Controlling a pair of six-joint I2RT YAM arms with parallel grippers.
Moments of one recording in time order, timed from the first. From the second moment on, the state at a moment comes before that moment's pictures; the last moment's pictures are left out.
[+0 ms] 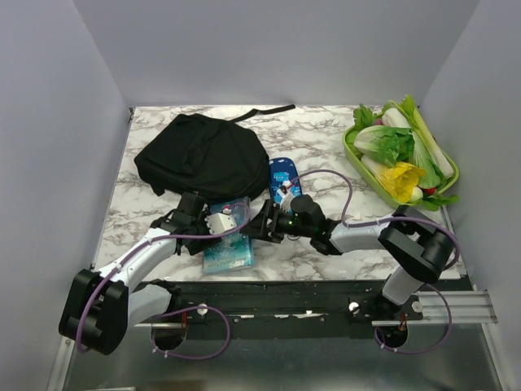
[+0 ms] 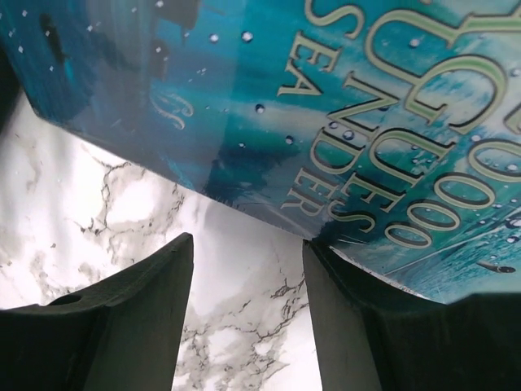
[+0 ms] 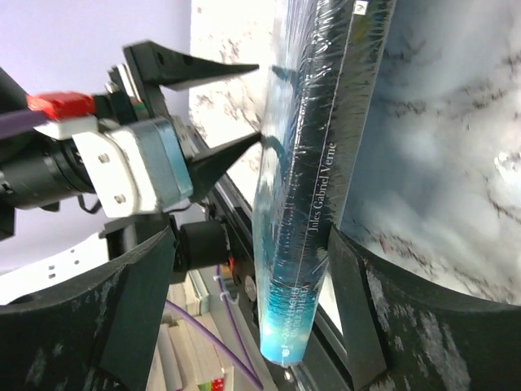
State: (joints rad) left arm -0.38 1.10 0.50 -0.50 0.13 0.78; right arm 0.91 1.63 0.63 0.63 -0.33 1.14
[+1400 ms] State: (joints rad) left arm -0.41 1.09 0.51 -0.41 0.33 0.58; right arm 0.88 1.92 0.50 1.32 -0.52 1.47
